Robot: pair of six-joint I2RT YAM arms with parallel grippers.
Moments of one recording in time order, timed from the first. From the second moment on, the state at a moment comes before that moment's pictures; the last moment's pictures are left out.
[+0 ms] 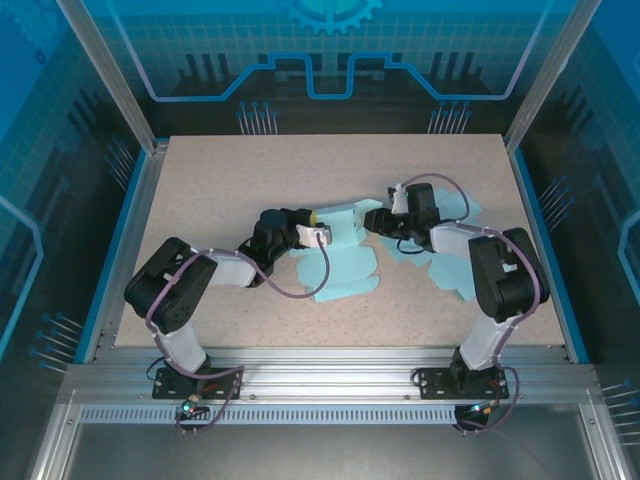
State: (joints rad) left arm -0.50 1.75 0.71 0.75 0.03 1.19; right arm 0.23 1.75 0.91 0.09 -0.50 0.48
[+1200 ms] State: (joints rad) left arm -0.50 1.79 0.71 0.79 0.00 1.25; right arm 0.12 2.12 1.36 -0.18 -0.84 0.36
